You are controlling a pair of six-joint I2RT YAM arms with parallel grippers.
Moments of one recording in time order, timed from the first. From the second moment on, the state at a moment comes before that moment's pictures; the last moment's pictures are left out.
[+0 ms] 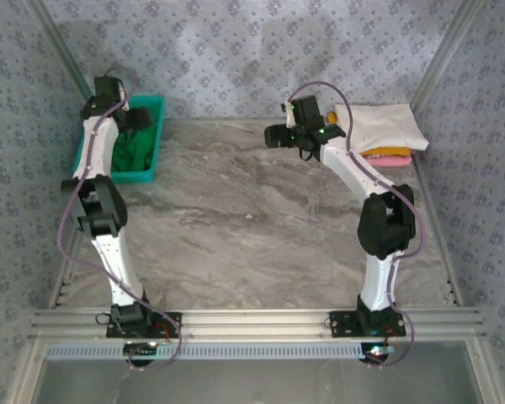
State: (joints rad) left arm 0.12 2.19 2.21 -0.87 0.02 -0.17; right arm 0.40 1.93 1.75 -0.52 -0.05 0.18
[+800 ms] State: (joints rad) left arm 0.16 2.60 2.62 -1.02 0.01 -0.16; right arm 0.40 1.83 1.60 -0.56 -0.03 0.19
